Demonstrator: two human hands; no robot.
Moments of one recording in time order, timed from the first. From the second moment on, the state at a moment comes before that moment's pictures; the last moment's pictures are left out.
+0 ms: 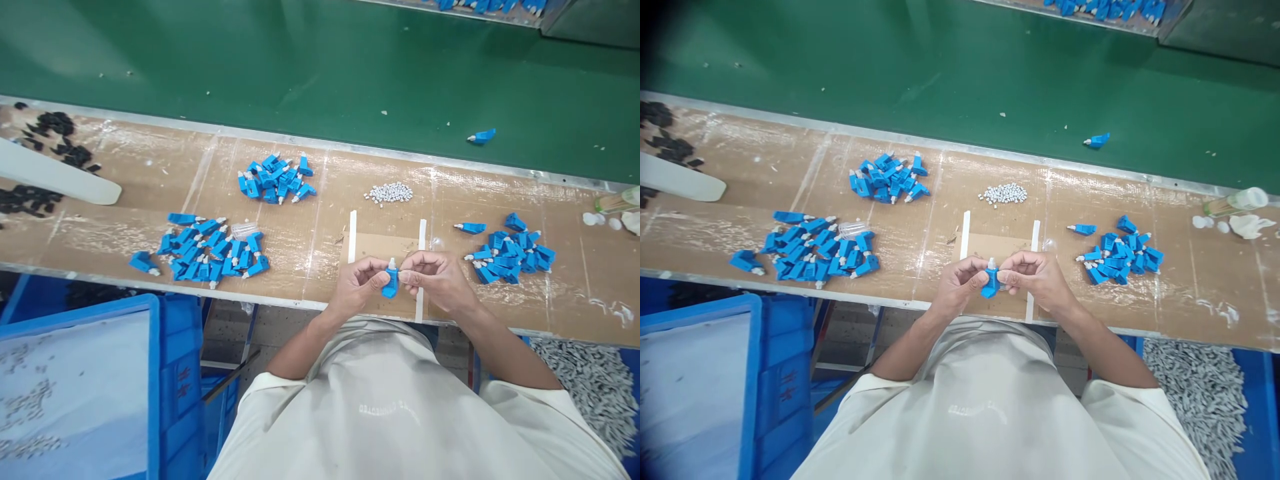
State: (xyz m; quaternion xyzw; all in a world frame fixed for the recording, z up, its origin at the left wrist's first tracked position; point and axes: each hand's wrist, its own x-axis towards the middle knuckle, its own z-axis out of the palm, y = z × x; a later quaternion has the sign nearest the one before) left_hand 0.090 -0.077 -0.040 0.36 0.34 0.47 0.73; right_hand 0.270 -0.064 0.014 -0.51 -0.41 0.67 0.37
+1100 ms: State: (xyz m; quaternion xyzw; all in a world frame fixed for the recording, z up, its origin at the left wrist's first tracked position) left_hand 0.089 -0.076 -0.018 0.39 0.31 0.44 0.74; right_hand 0.268 -0.073 0.005 -0.46 -0.32 0.73 0.39
